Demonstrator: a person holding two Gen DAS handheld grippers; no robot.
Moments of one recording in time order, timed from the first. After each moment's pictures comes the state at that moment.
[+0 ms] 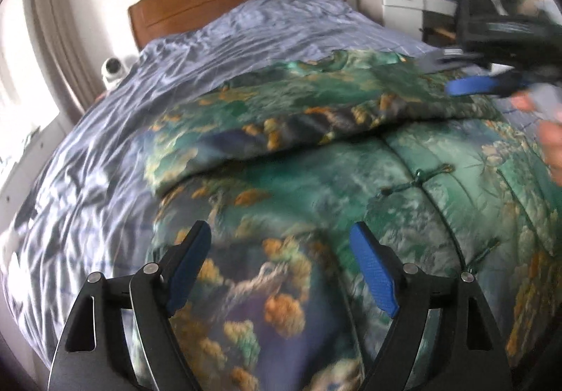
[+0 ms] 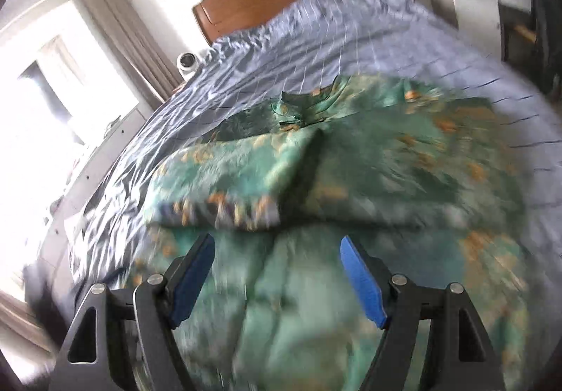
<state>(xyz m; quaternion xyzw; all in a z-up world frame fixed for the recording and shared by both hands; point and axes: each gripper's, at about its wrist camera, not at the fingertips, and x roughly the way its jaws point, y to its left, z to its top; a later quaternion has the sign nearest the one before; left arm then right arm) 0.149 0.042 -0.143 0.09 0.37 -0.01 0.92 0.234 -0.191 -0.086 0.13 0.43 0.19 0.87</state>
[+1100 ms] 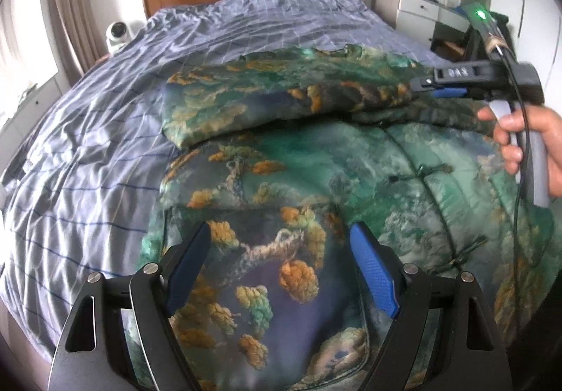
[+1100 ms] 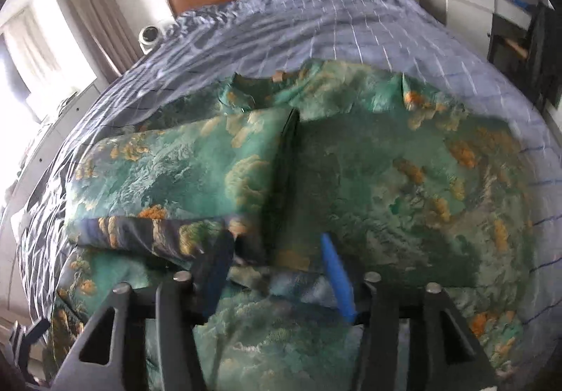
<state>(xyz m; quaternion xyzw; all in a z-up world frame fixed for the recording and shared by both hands) 0.138 0.077 -0.133 0.02 0.40 -0.02 0.92 0.301 -0.175 -0.121 0.04 0.45 0.12 0.88</state>
